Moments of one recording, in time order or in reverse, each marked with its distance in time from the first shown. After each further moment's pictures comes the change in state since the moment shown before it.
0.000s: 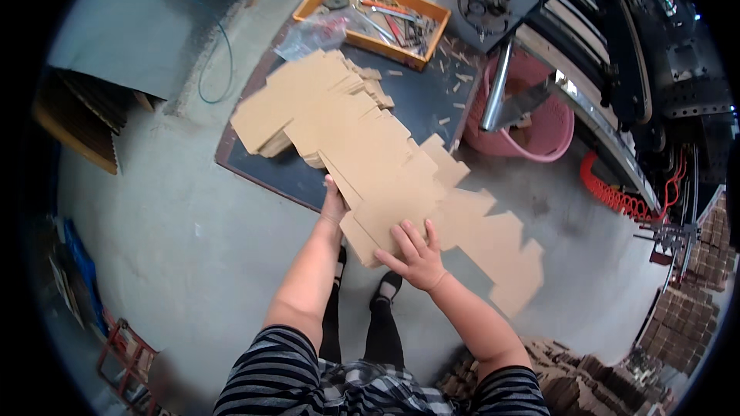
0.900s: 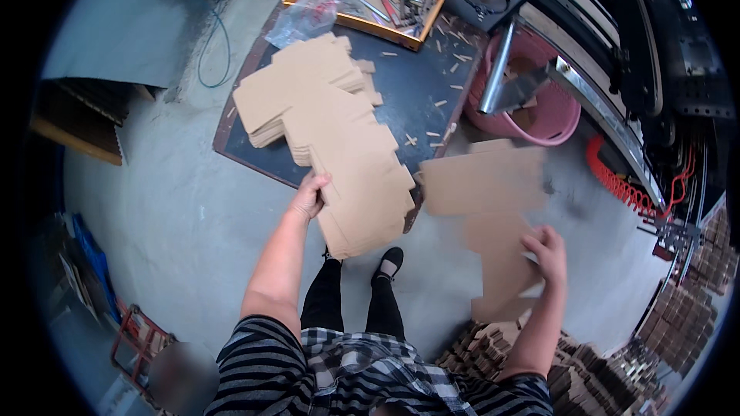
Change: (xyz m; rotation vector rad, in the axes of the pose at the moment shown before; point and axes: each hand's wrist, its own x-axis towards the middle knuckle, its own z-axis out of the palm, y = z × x) left_hand -0.027 0.049 -0.017 0.348 0.162 -0.202; right_hand -0.095 0.155 -0.172 0.786 -0.233 1.462
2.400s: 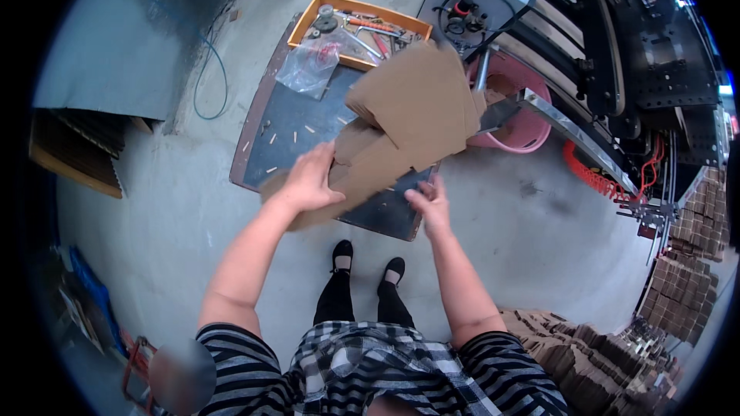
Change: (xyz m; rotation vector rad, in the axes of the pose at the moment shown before) left_hand -0.049 0.195 0.085 1.637 -0.199 0.524; right_hand 0.046 -0.091 0.243 0.674 -0.017 0.031
